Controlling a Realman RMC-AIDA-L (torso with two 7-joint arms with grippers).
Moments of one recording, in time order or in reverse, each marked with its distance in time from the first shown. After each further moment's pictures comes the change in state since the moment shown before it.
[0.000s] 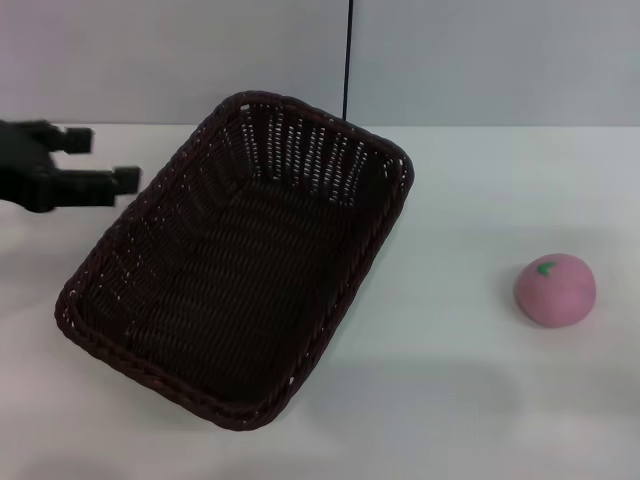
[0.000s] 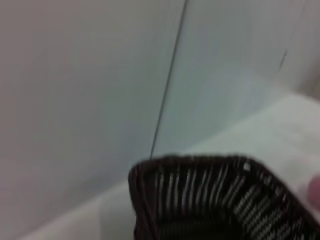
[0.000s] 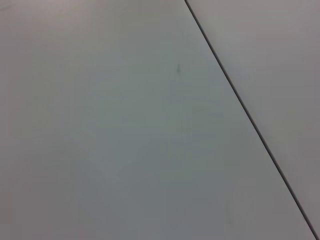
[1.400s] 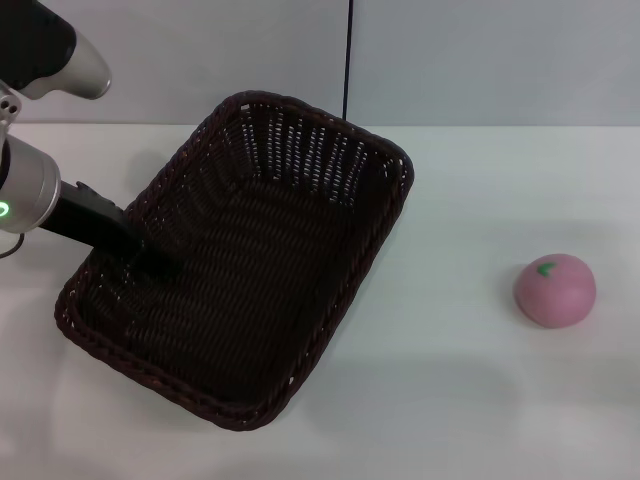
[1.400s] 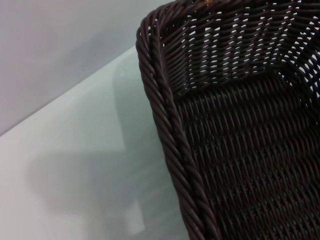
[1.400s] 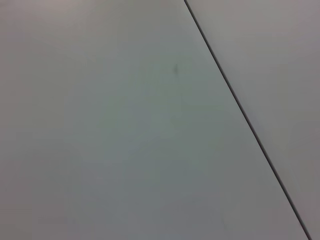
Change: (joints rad) left arm -0.199 -0.011 0.442 -0.072 0.577 -0.116 -0.347; right arm 0.009 -0.001 0.013 -0.024 0.002 0.027 -0.005
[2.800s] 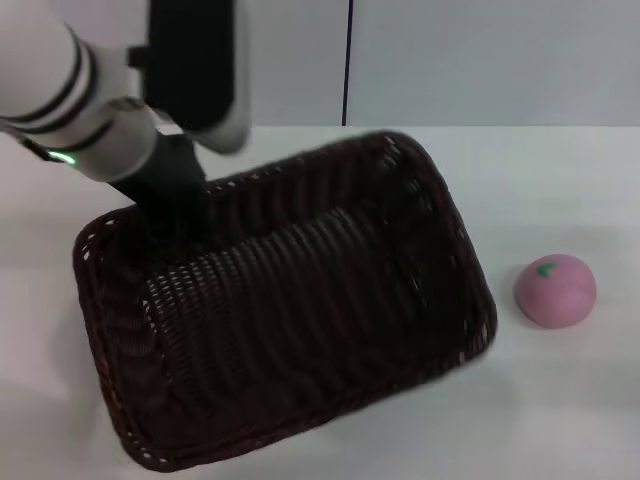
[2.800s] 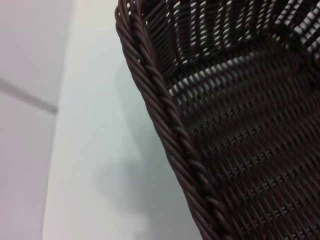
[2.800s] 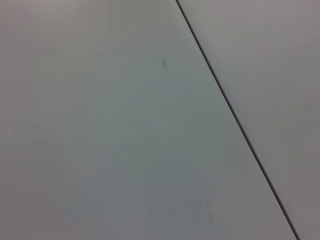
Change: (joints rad) left arm -0.225 -0.006 0.181 0.026 0.120 0.119 0.517; right arm -0.018 0.001 0.003 0.001 0.000 0.015 0.006
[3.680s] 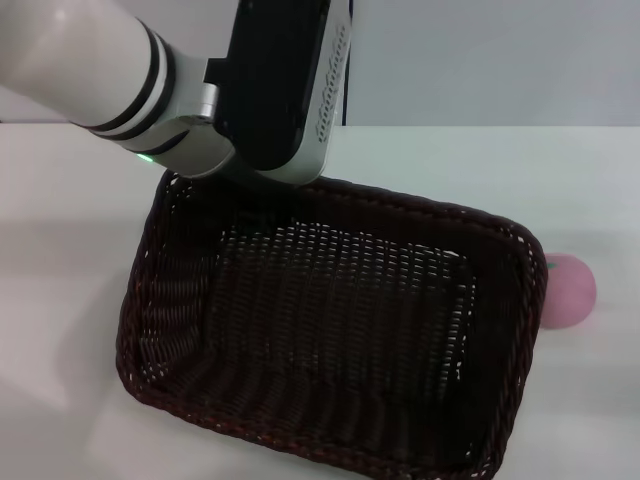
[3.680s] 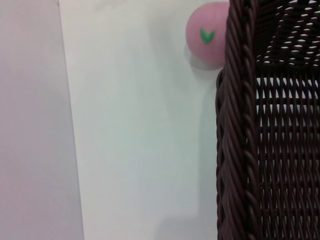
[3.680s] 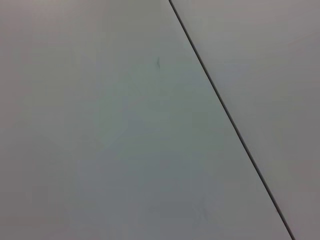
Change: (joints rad) left arm 0.027 0.001 0.130 0.068 -0.145 -0.169 0.112; right arm -0.011 -0.001 0.000 0.001 0.000 -0.002 0.014
